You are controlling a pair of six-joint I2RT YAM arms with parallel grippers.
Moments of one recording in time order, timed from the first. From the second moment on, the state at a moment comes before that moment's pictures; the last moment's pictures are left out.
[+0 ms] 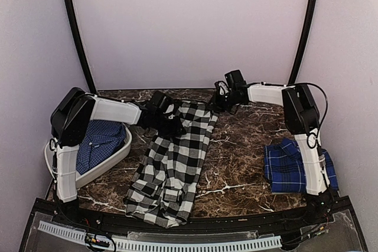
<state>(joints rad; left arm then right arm) -0.65 2.10 1.40 -0.17 0.25 -0.63 0.44 2.39 1.89 -0.31 -0.47 0.53</state>
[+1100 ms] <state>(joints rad) -0.73 2.03 1.25 -0.16 0.22 -0.73 0.58 2.32 1.60 -0.11 -0.59 0.58</state>
